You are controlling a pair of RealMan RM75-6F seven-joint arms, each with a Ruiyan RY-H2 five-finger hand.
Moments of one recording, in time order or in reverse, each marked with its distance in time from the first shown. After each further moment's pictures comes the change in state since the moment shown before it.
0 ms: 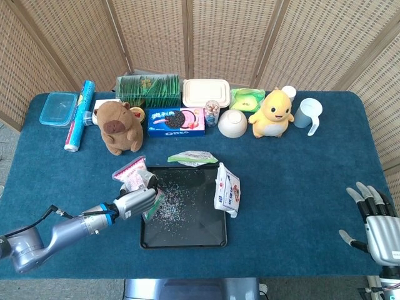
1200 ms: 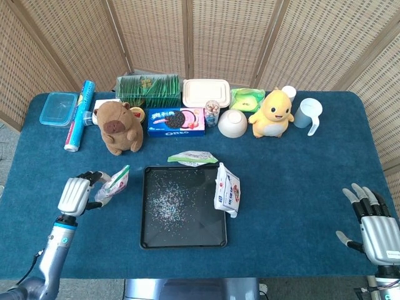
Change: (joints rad) left arm 0.392 -0.467 0.090 0.520 -0.305 0.739 -1.486; right arm 0.006 -0.018 -0.004 0.003 0.005 -0.017 -0.037
